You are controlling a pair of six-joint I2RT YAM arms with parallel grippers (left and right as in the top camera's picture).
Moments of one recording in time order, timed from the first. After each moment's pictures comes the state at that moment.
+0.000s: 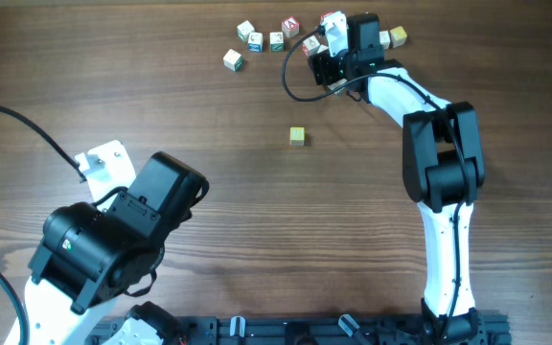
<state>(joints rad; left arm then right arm) -0.59 1.07 1.42 -1.65 -0.59 -0.96 0.23 2.45 1.77 -0.07 -0.20 -0.19</state>
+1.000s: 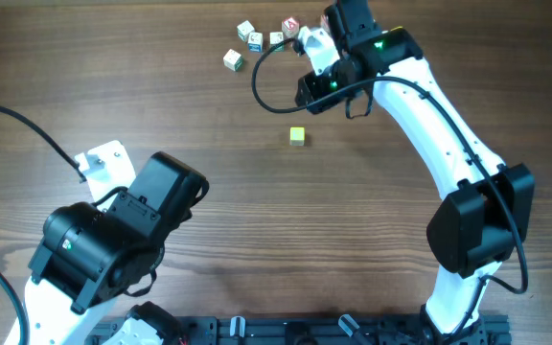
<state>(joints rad) -0.59 1.07 1.42 -1.65 -0.59 -0.96 0.39 1.99 1.83 -1.00 -0.30 -0.12</state>
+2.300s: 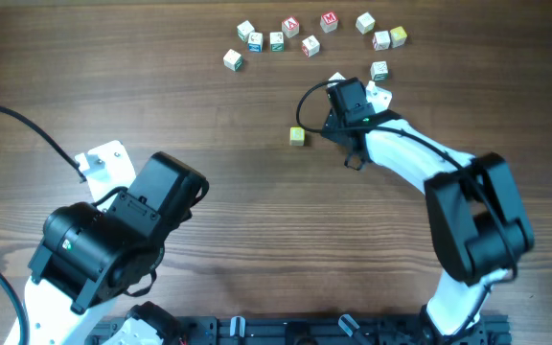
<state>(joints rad) -0.59 1.07 1.42 -1.65 -0.59 -0.96 0.39 1.93 1.16 -0.40 0.32 0.73</state>
